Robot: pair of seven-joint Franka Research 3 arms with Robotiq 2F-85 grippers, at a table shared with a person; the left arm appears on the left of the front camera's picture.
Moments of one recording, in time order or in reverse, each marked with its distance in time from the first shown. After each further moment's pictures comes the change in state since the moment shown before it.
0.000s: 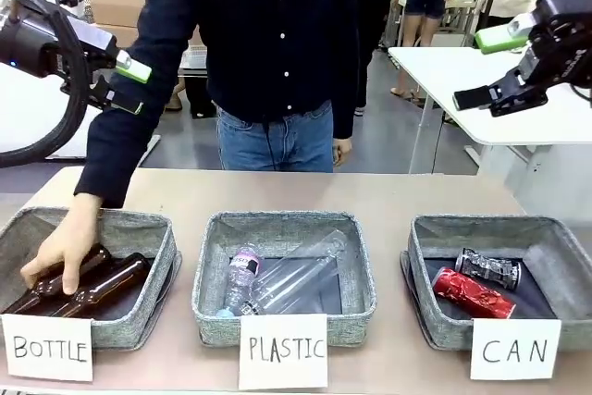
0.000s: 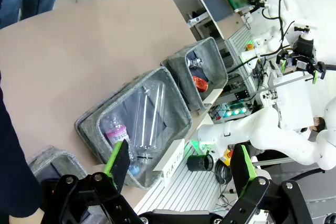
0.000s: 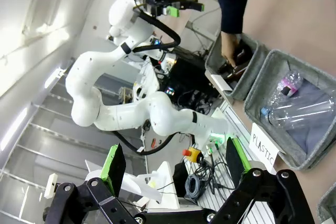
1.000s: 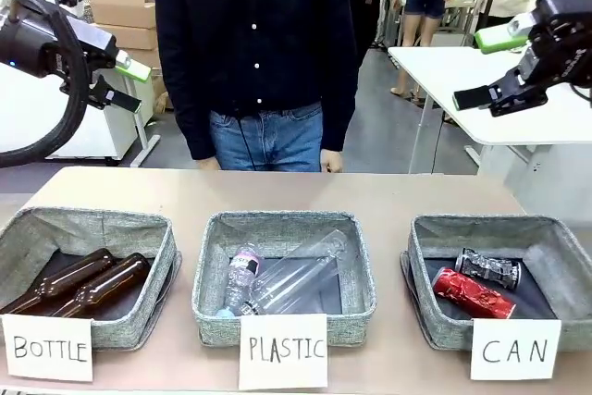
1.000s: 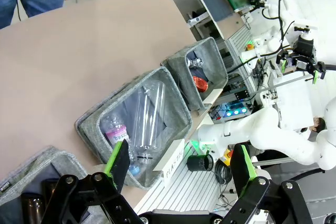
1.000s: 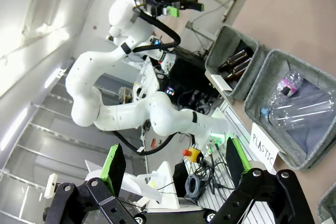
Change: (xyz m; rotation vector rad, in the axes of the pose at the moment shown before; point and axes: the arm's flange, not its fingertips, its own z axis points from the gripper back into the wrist) left arm 0.000 0.000 0.000 0.000 0.000 0.000; right arm 0.000 0.000 0.000 0.000 0.000 0.000
